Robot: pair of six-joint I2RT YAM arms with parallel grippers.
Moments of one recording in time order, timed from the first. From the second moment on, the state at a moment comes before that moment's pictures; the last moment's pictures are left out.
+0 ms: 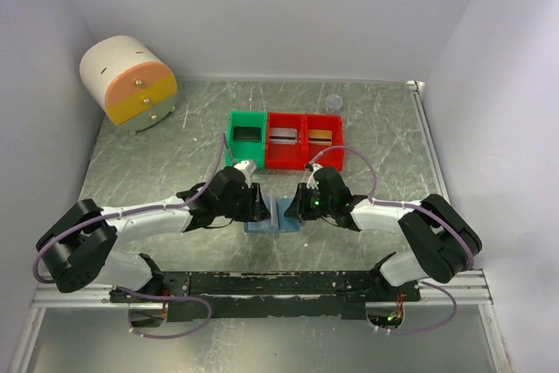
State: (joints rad) left arm -0.86 1.36 0.60 0.03 0.11 -0.76; right arm 0.64 1.43 0.44 0.24 -0.31 0.65
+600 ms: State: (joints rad) left arm -0.87 1.43 0.61 0.19 0.22 -0.80; right arm 0.64 1.36 0.42 0.21 -0.30 0.66
